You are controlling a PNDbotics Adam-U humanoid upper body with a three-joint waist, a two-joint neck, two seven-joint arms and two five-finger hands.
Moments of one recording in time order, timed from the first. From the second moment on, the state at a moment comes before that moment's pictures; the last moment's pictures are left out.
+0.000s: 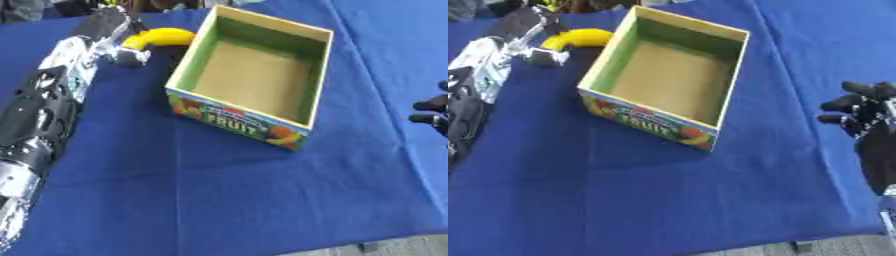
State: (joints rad) left arm -1.06 0.45 0.02 -0.74 -1.14 -0.26 -0.01; right arm -0.25 -0.36 0.04 -1.75 -0.42 -0.10 0.03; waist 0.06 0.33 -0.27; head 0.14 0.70
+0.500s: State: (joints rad) left arm -1.05 0.45 0.02 -0.72 -1.11 -0.26 -0.07; right arm -0.25 -0.36 0.04 -1.75 -0.42 -0.10 0.03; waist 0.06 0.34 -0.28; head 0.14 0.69
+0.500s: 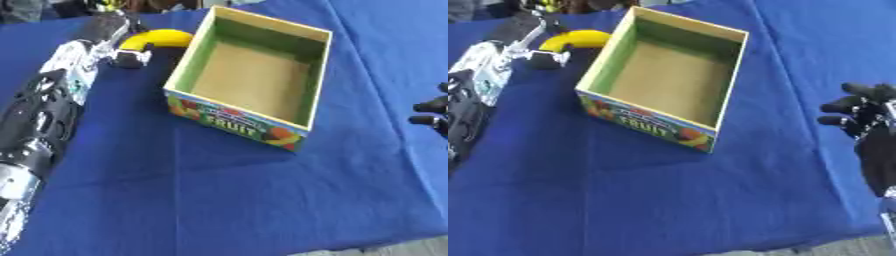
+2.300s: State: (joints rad) left arm -1.05 0.46 0.02 -0.80 -0.94 -0.24 -0.14; right arm -0.24 -0.36 0.04 -1.75 -0.42 -0.11 0.03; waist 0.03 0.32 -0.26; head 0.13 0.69
